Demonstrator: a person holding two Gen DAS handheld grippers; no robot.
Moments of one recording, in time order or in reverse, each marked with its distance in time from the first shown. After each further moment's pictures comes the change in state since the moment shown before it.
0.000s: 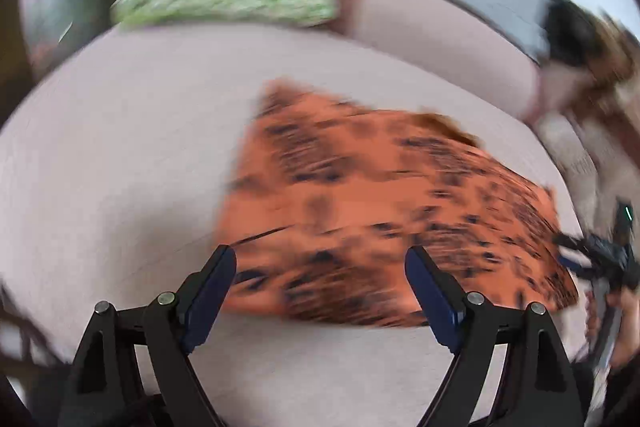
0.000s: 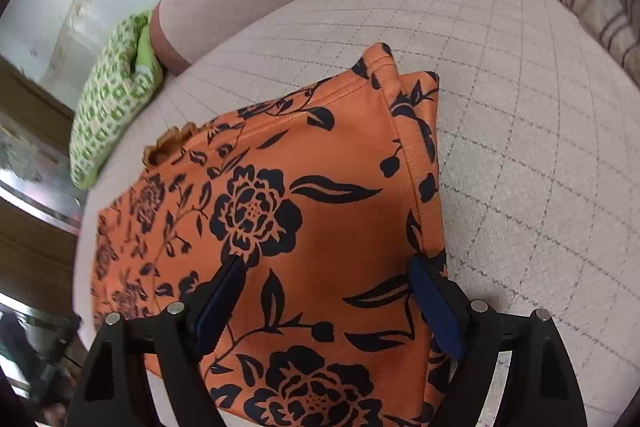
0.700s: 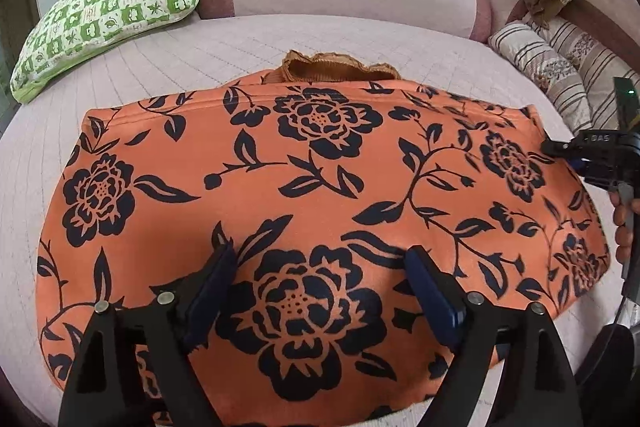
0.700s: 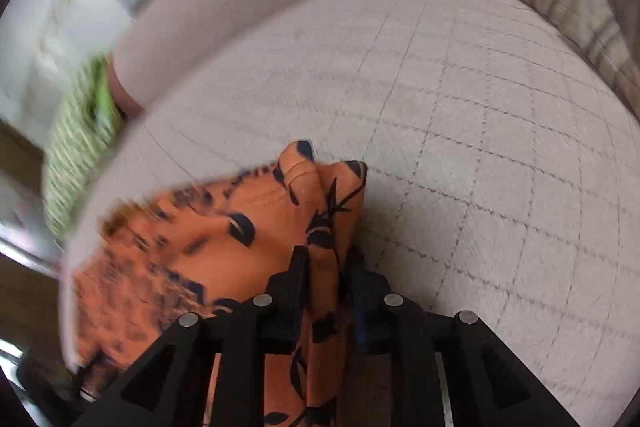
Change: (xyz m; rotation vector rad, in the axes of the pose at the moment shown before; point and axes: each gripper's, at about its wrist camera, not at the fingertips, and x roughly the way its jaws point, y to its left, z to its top) left arm 0.087 -0.149 -0.002 0.372 0.067 -0.064; right arm -0.001 -0.032 0.048 0.071 -0.118 -0.086
